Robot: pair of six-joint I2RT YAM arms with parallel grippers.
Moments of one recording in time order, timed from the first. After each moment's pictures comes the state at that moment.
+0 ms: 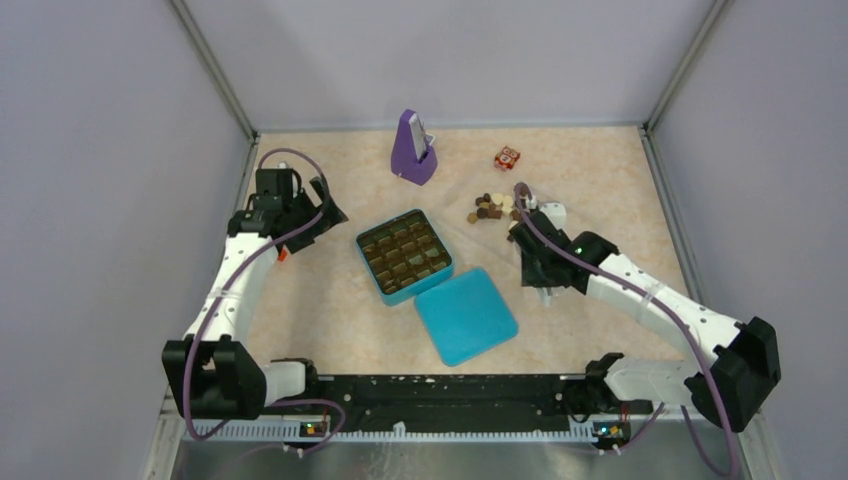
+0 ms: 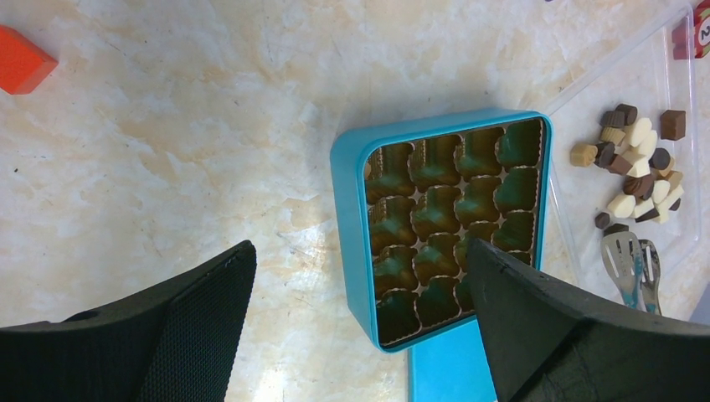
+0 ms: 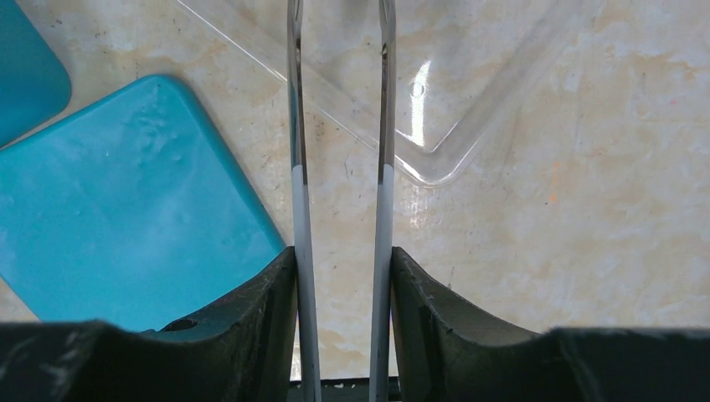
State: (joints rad) left arm -0.01 1.24 1.08 -0.68 0.12 -0.58; right arm 0.72 1.17 0.98 -0.92 0.43 0.61
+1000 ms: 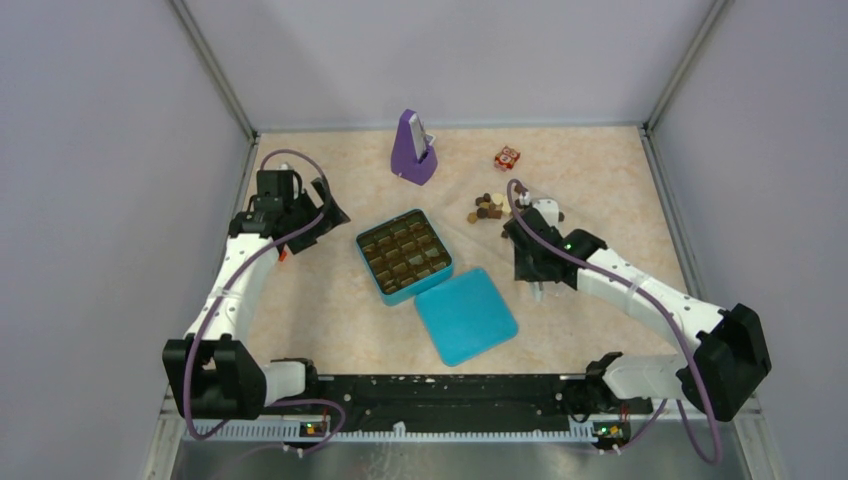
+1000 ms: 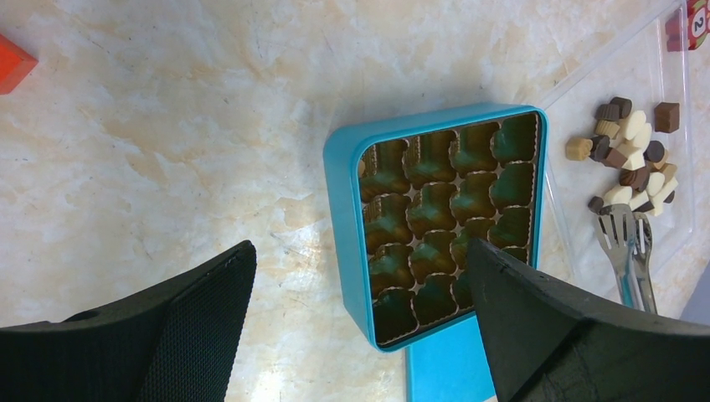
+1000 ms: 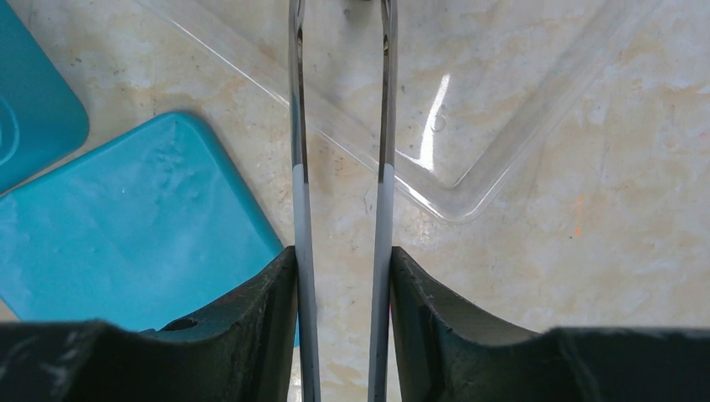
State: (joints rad) left arm -0.01 1.24 1.06 -0.66 0.14 -0.58; right arm 0.70 1.24 0.96 -0.80 0.43 0.59
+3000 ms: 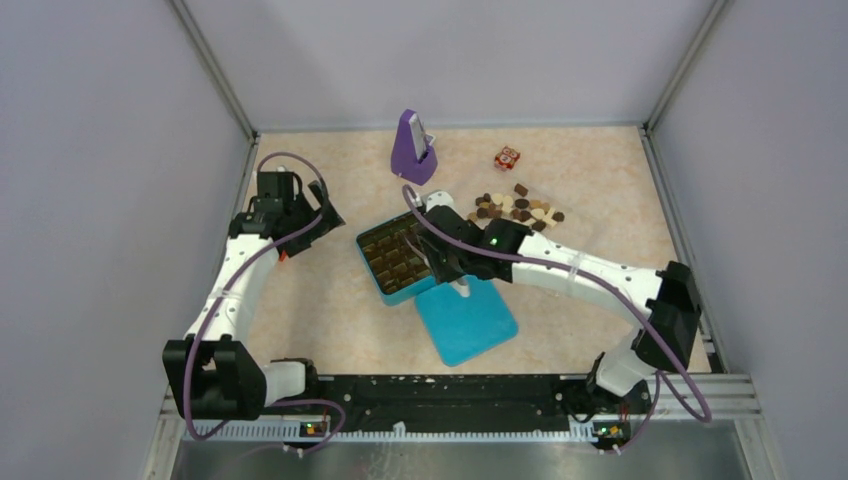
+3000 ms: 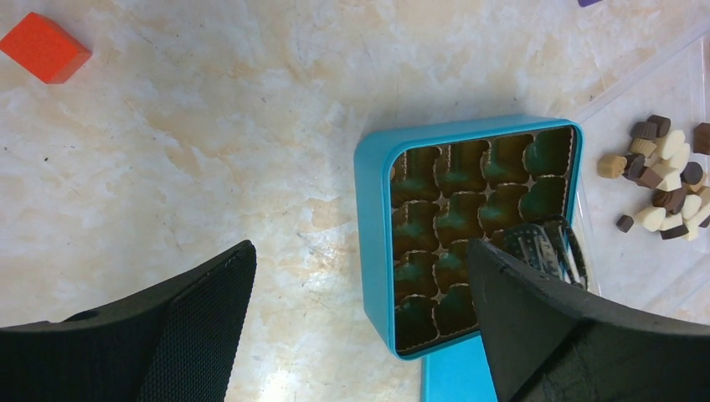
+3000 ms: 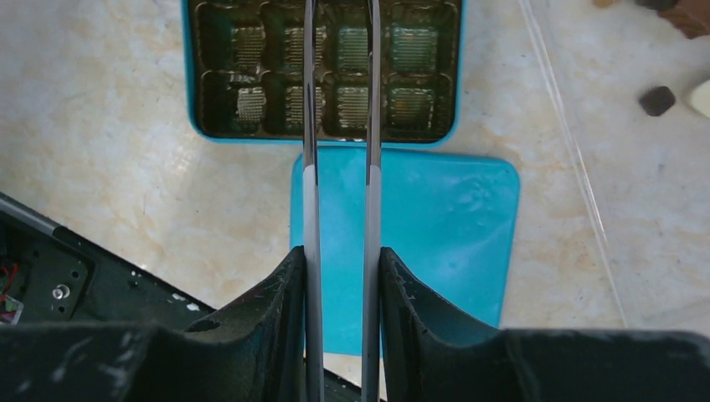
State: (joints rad) left arm -0.01 1.24 1.06 -0.68 0.07 -0.58; right arm 1.07 1.55 1.41 -0.79 0.32 0.49
